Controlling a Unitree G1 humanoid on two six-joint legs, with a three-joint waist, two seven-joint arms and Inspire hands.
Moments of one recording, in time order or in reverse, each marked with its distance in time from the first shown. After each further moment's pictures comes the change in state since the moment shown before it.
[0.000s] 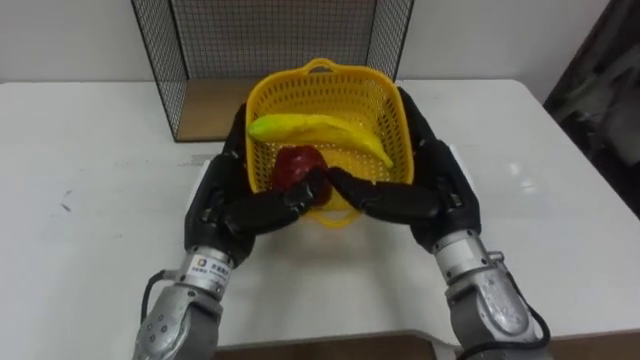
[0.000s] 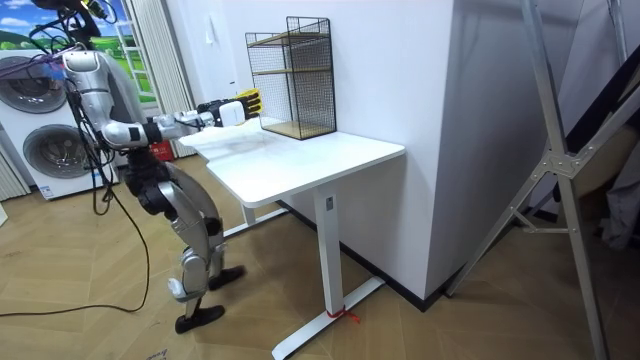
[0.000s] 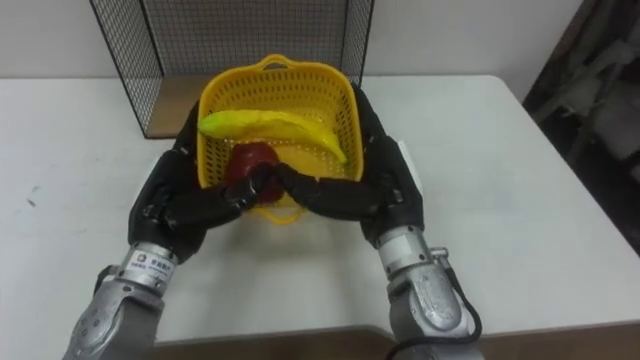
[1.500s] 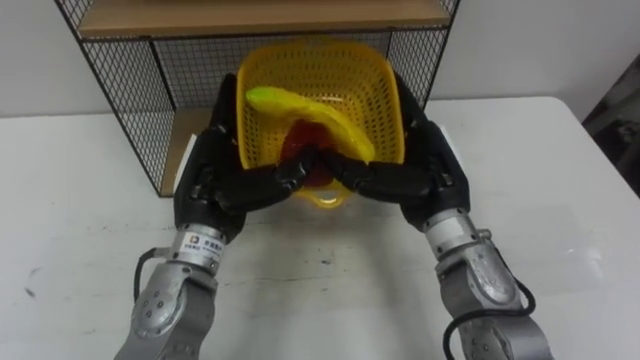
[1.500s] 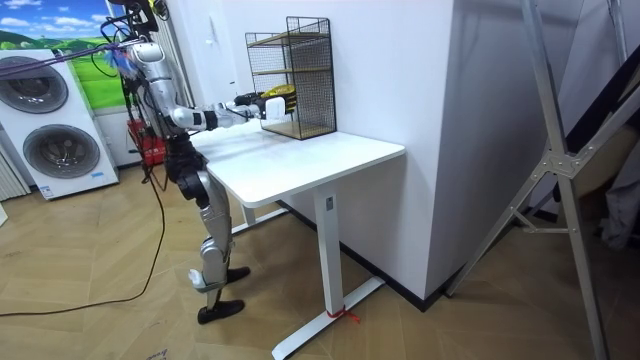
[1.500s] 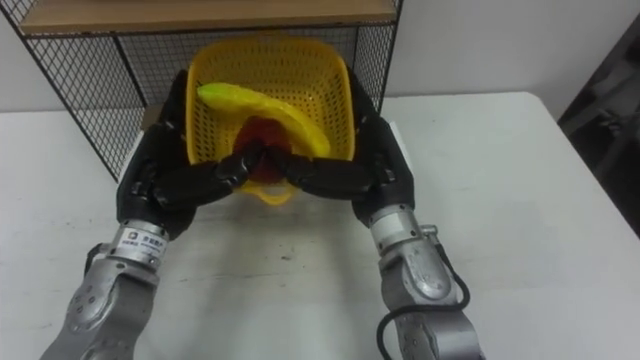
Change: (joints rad) left arm -0.148 -0.007 0.039 0.078 0.023 0.028 0.068; right arm -0.196 0.013 0.022 0.178 0.068 0.003 -0.022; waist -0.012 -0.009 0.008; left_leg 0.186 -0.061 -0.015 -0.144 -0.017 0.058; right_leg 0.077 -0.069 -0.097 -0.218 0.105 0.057
